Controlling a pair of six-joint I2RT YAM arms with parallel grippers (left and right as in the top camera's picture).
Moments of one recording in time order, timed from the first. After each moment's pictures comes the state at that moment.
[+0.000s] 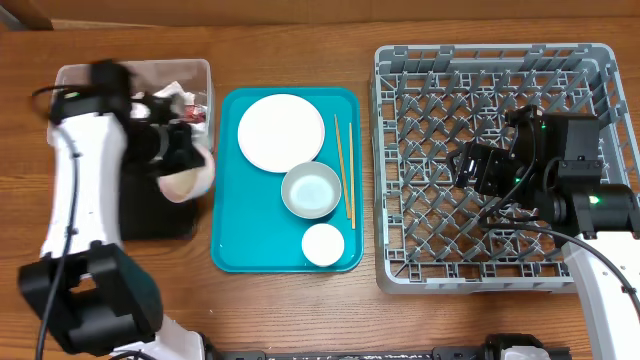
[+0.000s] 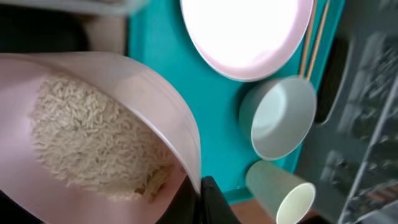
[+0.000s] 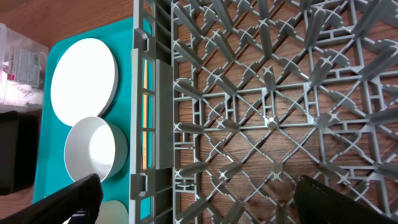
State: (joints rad) left arm 0.24 1.77 1.58 -1.31 0.47 0.06; right arm -0.01 1.18 1.11 -0.88 -0.32 0.23
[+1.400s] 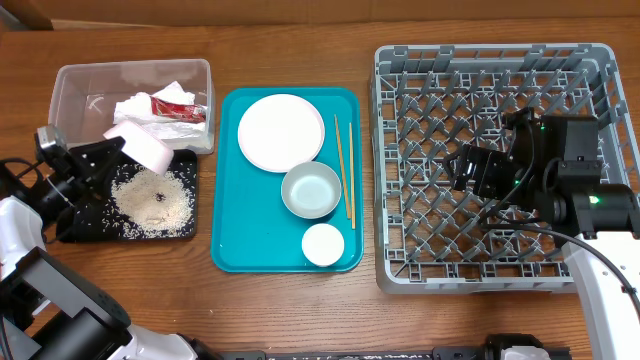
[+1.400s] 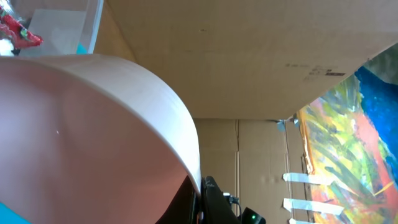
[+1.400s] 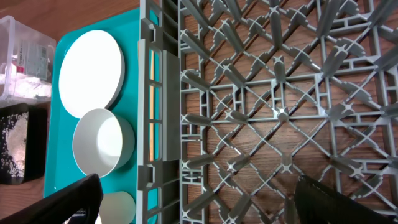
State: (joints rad) left arm 0.79 1.76 1.20 -0.75 1.55 -0.26; right arm -0.01 1.18 1.11 -0.90 -0.35 0.23
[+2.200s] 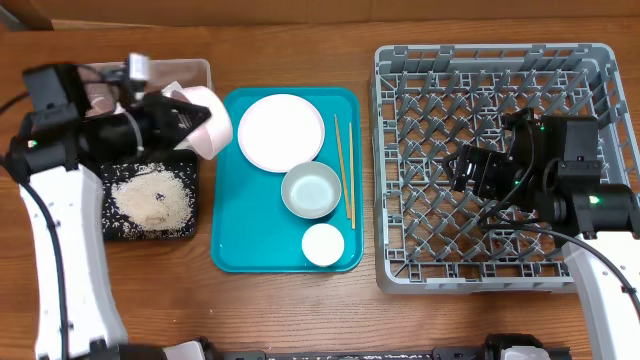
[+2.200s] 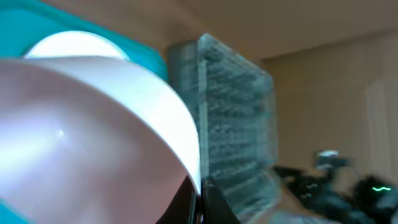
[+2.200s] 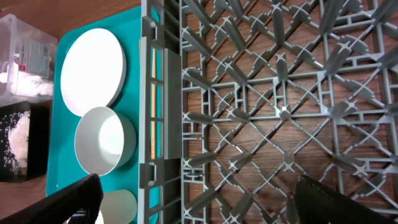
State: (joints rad) left arm 0.27 1.47 1.49 -1.01 0.90 -0.26; right arm -0.01 1.18 1.11 -0.91 -0.35 0.23
